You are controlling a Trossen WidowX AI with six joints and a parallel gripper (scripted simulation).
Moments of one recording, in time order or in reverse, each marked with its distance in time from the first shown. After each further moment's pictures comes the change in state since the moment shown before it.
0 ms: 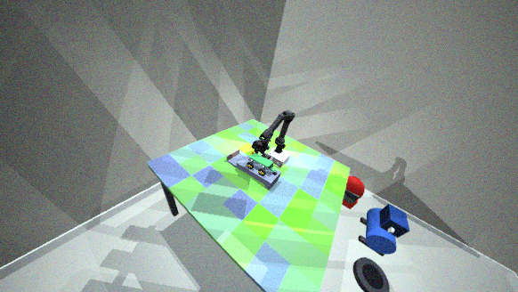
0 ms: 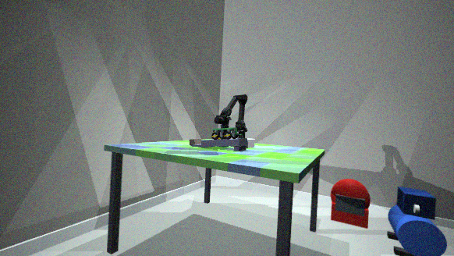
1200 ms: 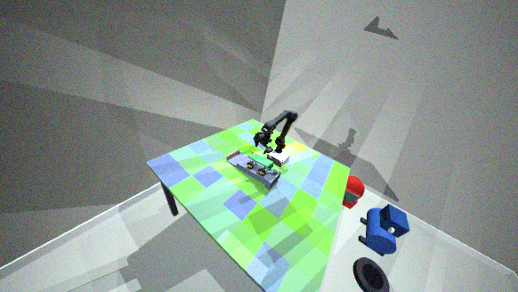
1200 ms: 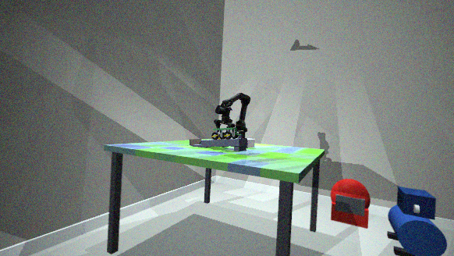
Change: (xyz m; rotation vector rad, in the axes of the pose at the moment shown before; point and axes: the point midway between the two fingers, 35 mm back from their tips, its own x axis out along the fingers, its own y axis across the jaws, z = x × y) arm -0.079 0.010 0.000 -0.003 -0.005 -0.001
